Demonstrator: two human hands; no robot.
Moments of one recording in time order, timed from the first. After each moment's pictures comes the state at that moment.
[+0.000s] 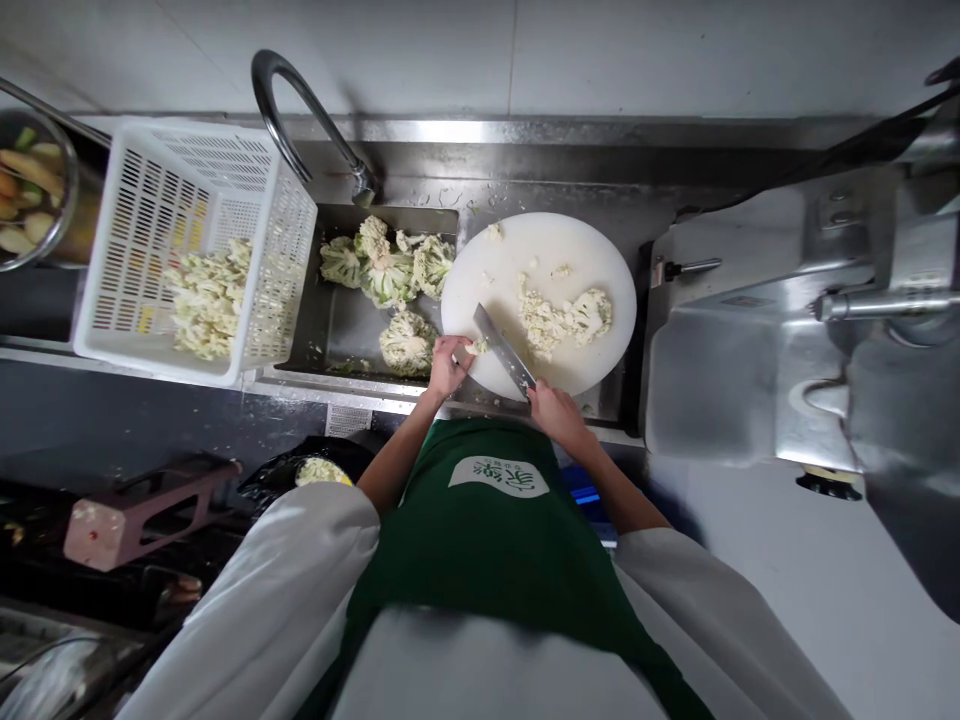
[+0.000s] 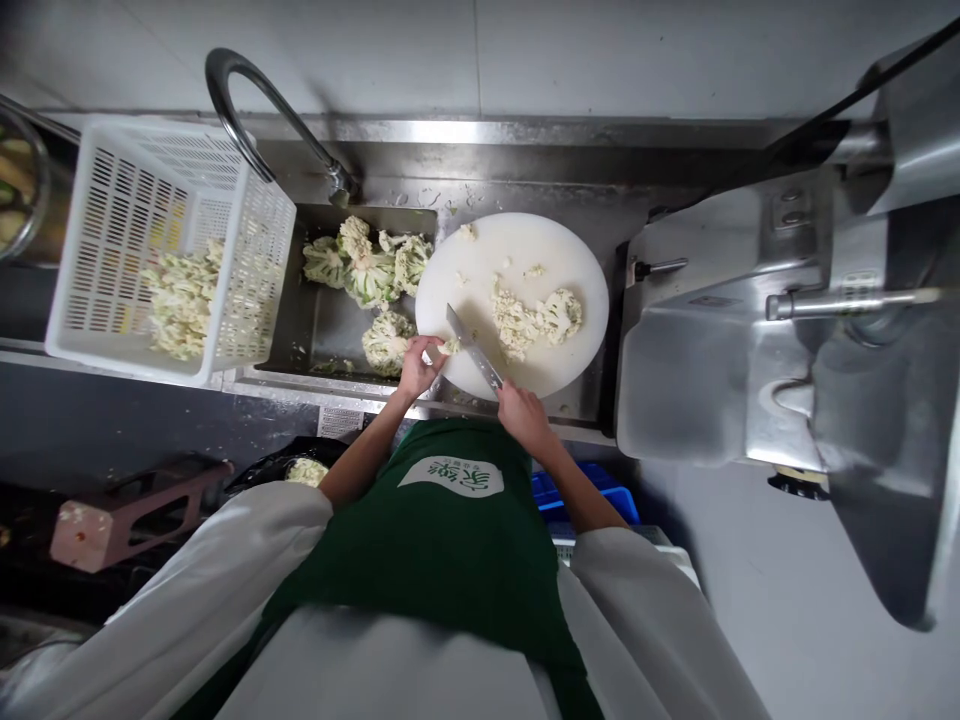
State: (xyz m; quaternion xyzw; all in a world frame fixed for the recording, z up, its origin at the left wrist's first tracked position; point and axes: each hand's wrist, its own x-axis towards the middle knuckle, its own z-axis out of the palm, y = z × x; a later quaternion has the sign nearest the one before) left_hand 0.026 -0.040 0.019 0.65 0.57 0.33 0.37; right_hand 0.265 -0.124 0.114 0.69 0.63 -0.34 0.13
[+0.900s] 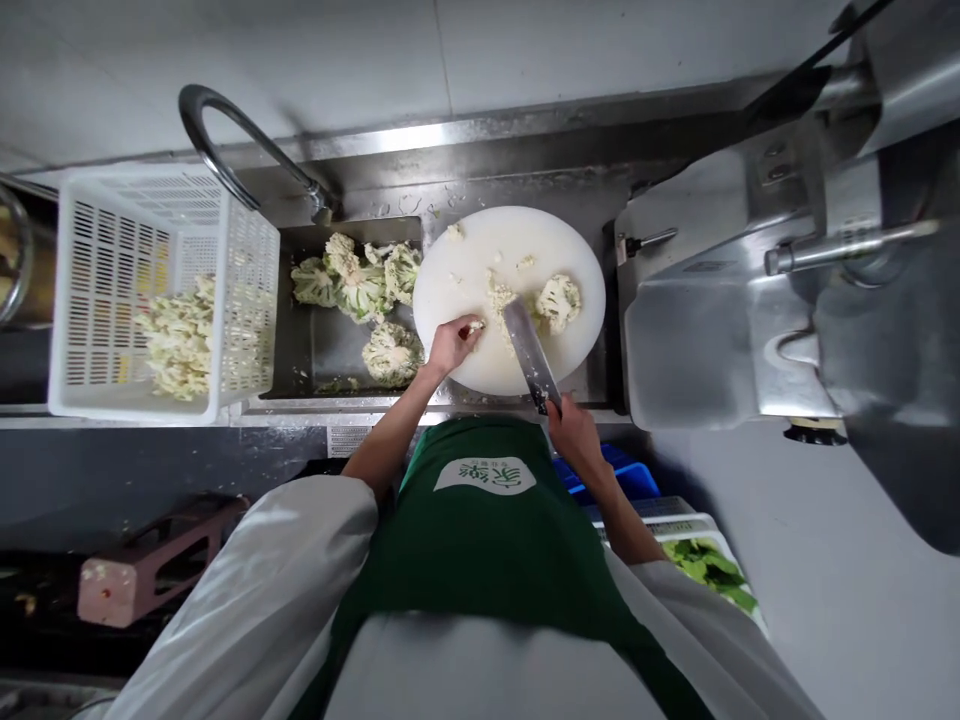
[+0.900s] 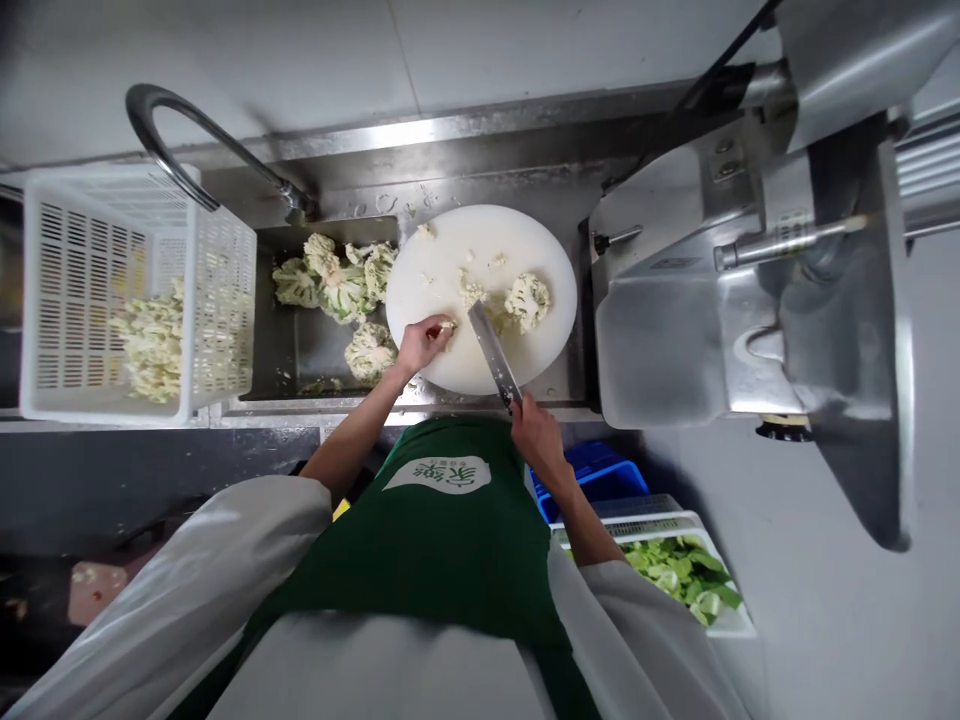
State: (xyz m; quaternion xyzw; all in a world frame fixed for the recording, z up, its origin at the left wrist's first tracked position) left_hand 0.078 0.016 0.034 0.71 0.50 0.25 0.43; right_hand 0.298 -0.190 0.124 0.79 0.51 -0.33 0.07
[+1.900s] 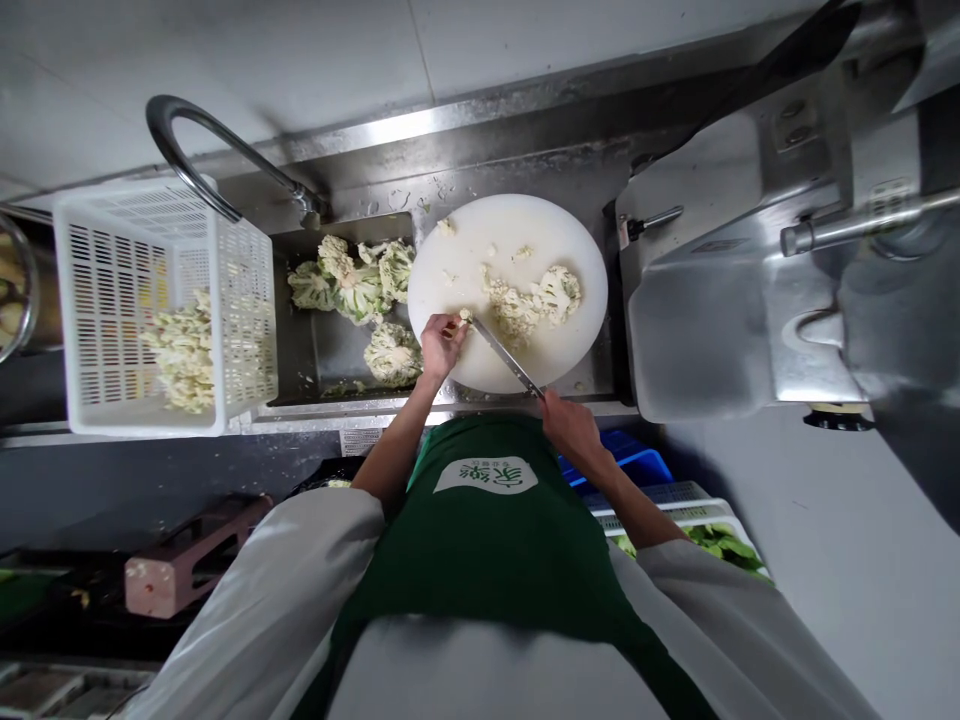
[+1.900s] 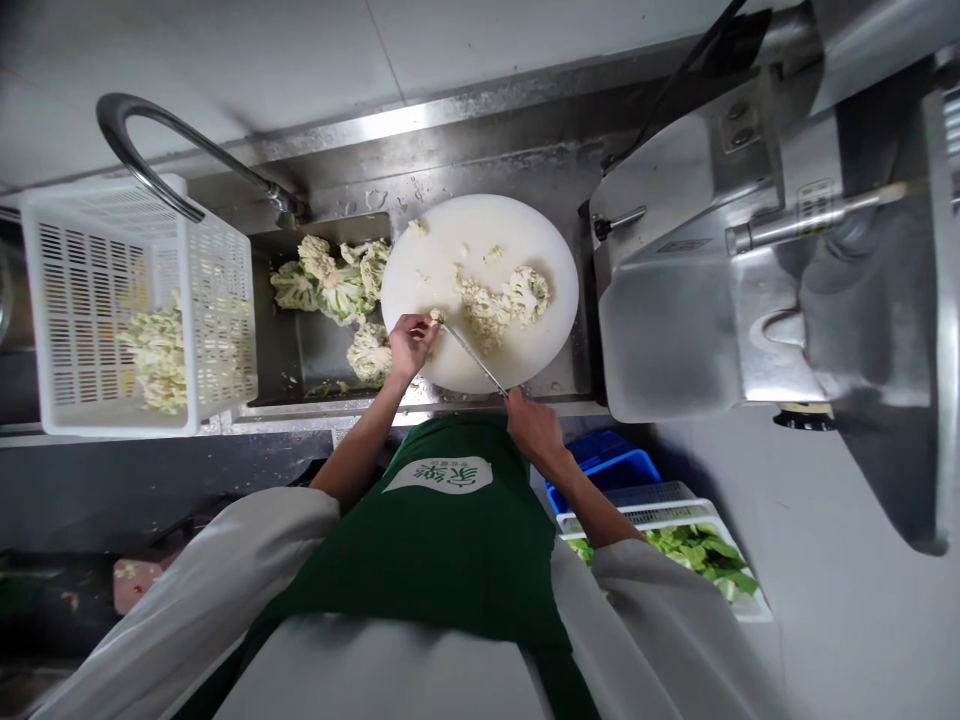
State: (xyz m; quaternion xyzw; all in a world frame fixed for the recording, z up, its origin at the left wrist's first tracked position) left_hand 0.077 0.011 0.029 0.66 0.56 0.34 0.38; right_hand 0.294 -0.174 0.128 0.70 0.61 -0.34 0.16
